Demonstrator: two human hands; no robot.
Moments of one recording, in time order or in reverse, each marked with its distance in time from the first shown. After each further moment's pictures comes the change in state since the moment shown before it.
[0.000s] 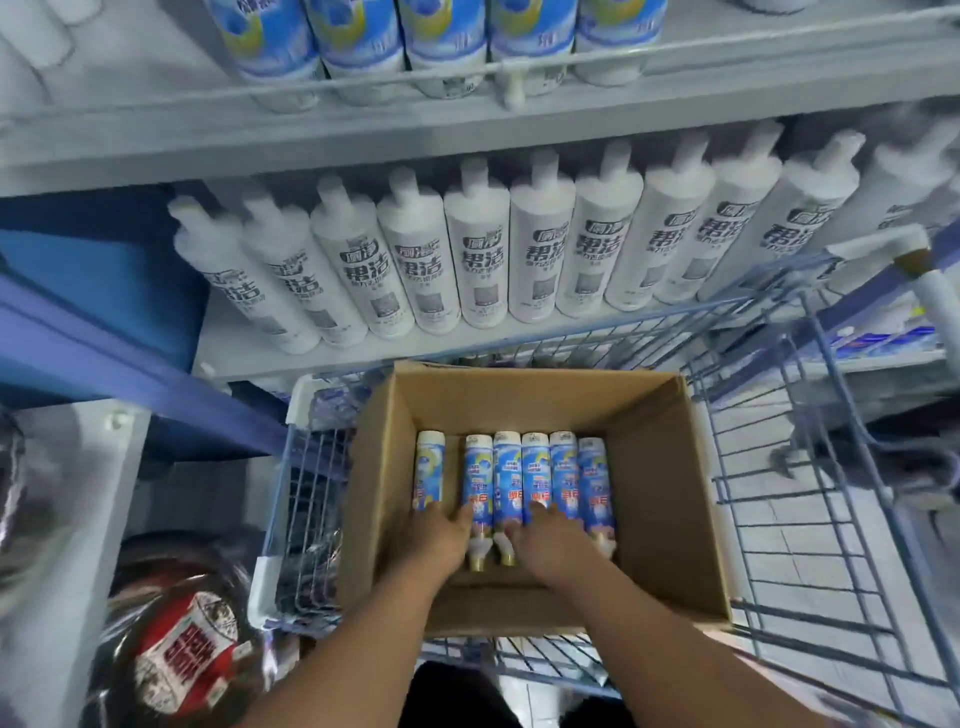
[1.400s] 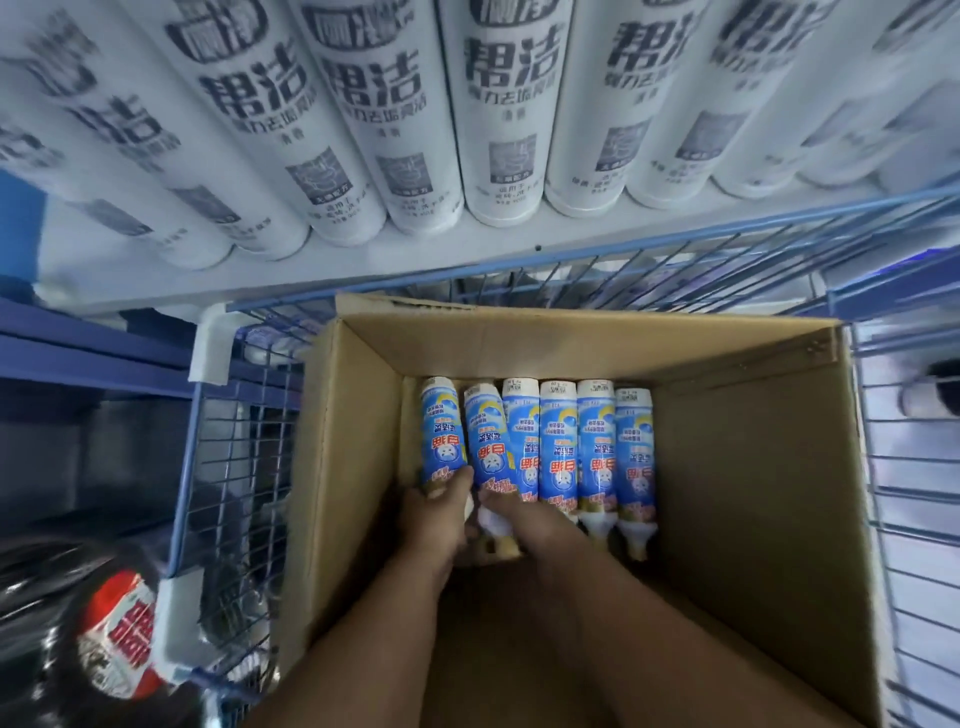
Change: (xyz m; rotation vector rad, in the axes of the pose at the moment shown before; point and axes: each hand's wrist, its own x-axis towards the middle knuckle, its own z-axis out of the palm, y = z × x) left_hand 0.123 -0.017 0.092 -1.025 -0.040 -0.403; right_hand 0.143 0.010 0.092 1.301 -0.257 0.368
